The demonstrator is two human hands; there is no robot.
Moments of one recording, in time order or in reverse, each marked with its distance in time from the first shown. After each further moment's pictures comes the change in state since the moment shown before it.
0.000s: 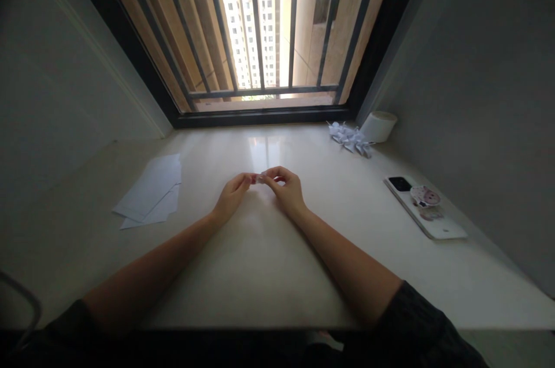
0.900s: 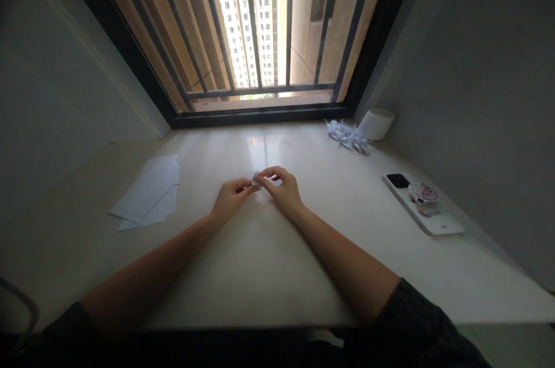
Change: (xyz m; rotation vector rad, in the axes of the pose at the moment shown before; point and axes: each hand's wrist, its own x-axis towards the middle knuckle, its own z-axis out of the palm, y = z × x) left_hand -0.003 0.002 0.001 0.106 -0.033 -0.098; right_hand -0.001 0.001 -0.001 -0.157 -0.053 -0.057
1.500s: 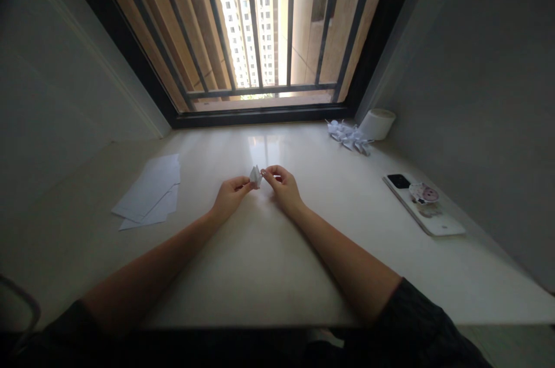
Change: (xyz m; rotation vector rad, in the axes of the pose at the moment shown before) left_hand 0.004 -0.003 -0.001 -0.032 0.043 0.064; right_hand 0.003 0.009 0.004 0.266 0.003 0.150
